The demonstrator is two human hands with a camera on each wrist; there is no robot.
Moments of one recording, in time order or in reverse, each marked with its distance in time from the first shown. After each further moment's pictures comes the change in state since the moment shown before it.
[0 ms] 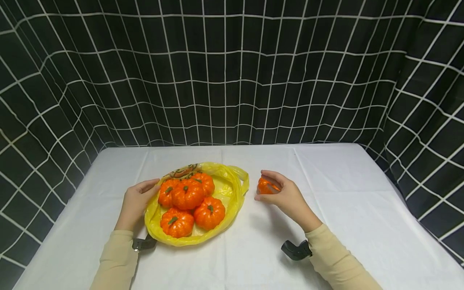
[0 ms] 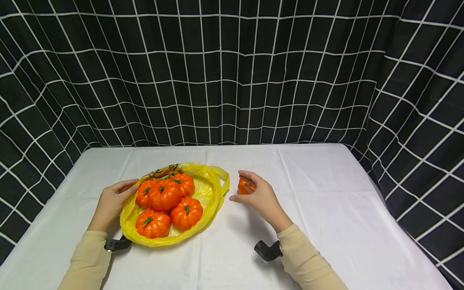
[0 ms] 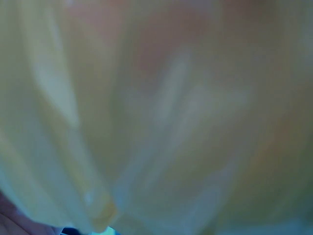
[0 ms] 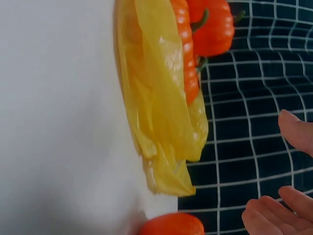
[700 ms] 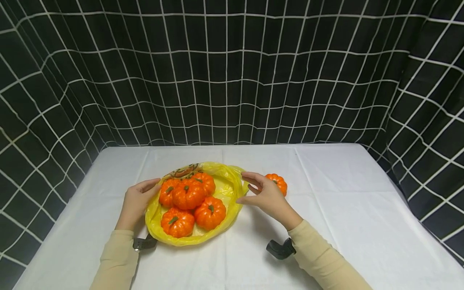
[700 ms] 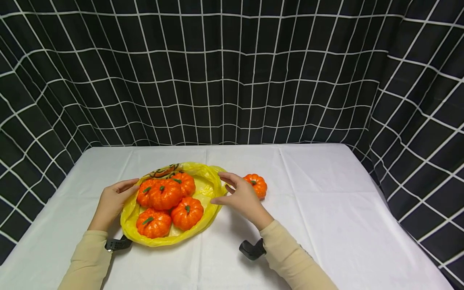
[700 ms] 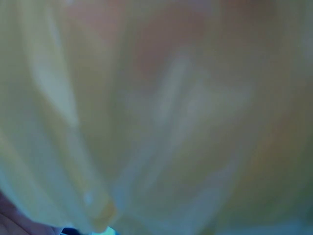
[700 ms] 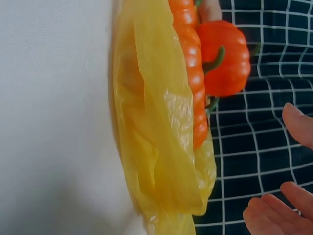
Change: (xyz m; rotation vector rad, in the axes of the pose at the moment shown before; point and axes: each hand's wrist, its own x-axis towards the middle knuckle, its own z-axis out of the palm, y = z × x) left_hand -0.001 0.001 0.000 0.022 0.006 -0.004; right_hand 0.014 -0.013 0.040 0.058 -0.108 -0.110
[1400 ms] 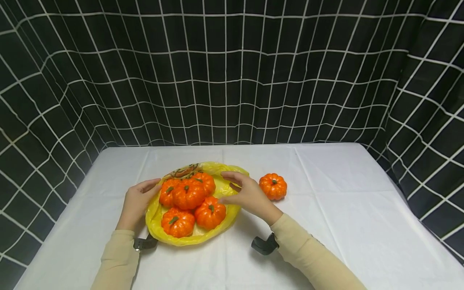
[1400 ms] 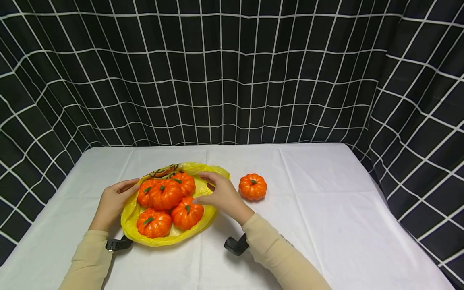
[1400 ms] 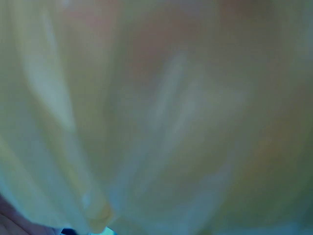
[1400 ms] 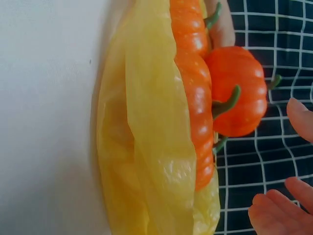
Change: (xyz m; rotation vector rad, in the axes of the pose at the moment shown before) left_hand 0.000 0.000 0.002 -0.006 0.014 -0.003; right_hand 0.017 -0.015 0.035 -0.070 -0.070 -0.006
